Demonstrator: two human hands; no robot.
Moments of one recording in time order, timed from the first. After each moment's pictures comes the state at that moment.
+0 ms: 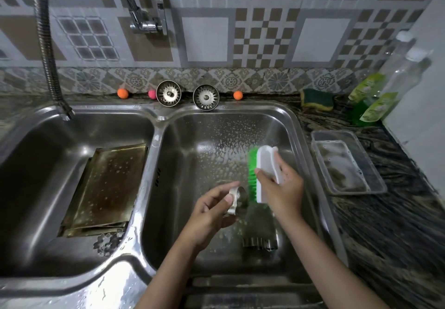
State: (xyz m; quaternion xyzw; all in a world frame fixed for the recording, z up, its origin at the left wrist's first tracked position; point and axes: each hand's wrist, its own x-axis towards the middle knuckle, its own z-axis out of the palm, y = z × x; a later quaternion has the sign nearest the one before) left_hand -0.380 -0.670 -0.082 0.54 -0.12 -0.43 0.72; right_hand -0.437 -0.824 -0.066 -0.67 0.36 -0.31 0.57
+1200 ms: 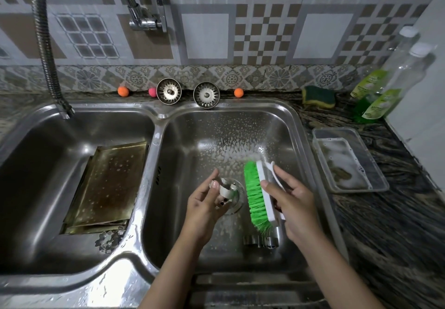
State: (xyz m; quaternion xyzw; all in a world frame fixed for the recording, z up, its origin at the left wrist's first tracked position) left_hand -0.377 -0.678 -0.081 0.51 0.01 -0.34 0.79; right_hand -0.474 -0.821 -0.055 -0.55 0.35 -0.18 0.74
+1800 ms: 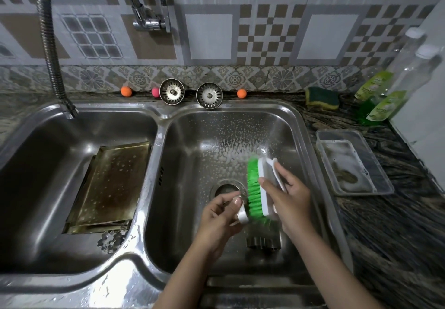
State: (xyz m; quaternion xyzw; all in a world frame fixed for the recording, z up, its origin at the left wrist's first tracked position) left_hand -0.403 -0.683 -0.080 0.54 0.03 -0.40 0.74; right_hand -0.455 -0.821 -0.075 -0.58 0.37 -0.24 0.68
